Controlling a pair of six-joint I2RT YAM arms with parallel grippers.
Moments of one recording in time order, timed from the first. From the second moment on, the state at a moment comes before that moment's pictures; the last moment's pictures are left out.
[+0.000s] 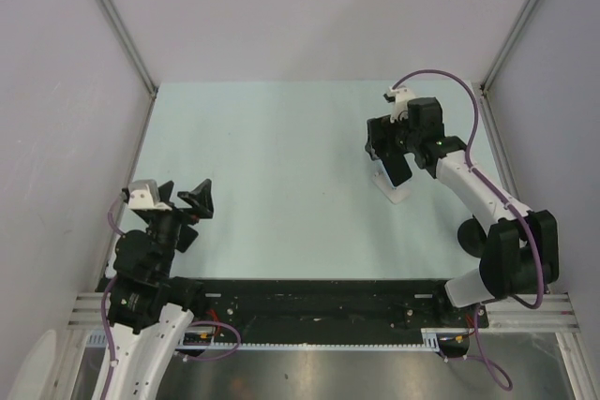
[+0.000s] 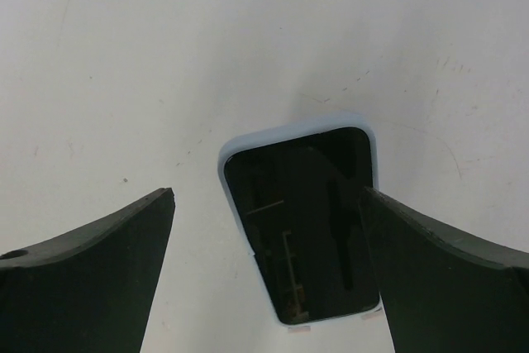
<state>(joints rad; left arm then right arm) -0.26 0.14 0.54 -0.31 -0.17 -0.22 0.28 1.44 1.14 -0.29 -0.15 0.01</state>
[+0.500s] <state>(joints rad) -0.26 0.17 0.53 -0.31 -0.17 -0.22 0.25 1.52 1.15 -0.28 -0.17 -0.08</state>
